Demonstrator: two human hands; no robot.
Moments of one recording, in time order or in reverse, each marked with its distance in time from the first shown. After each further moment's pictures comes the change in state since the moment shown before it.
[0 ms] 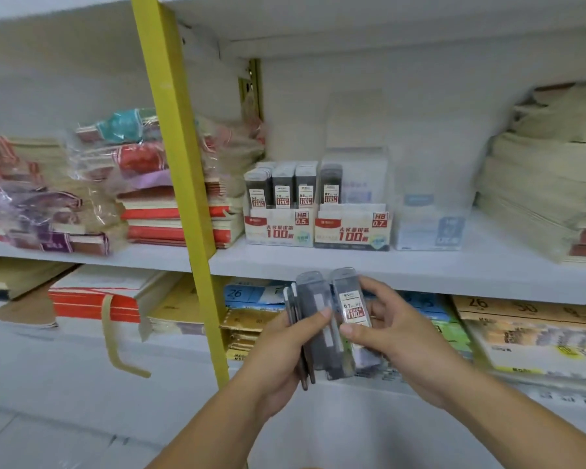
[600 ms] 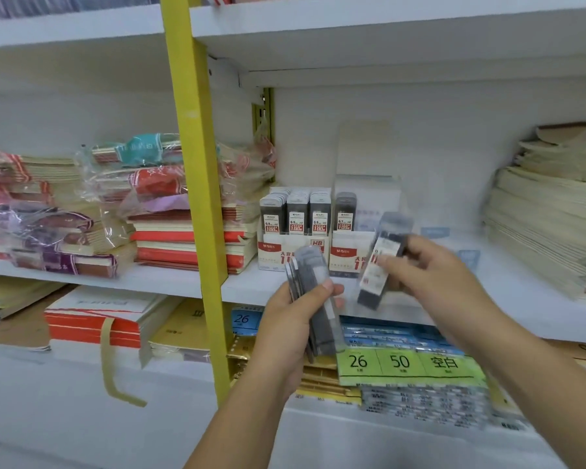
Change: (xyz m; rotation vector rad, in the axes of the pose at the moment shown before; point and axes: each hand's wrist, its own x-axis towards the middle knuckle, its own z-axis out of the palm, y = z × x) left_hand 0.021 0.057 0.008 0.006 0.151 0.184; right_hand 0.041 -0.080 -0.010 -0.214 0.195 -0.231
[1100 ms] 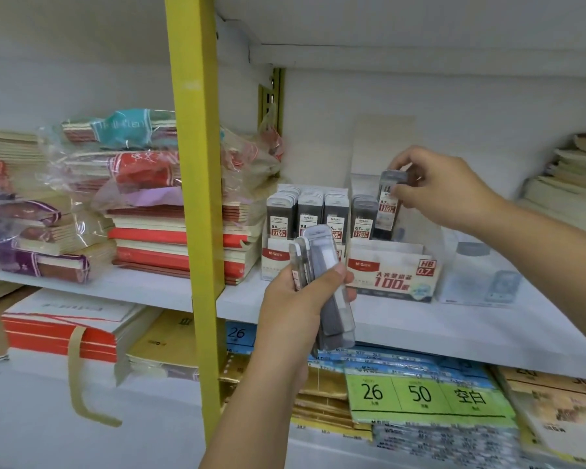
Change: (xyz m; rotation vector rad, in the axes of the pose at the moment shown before) left_hand 0.037 0.019 -0.003 -0.077 -0.008 0.076; right_hand 0.155 -0.021 -0.026 -0.799 0.059 -0.316
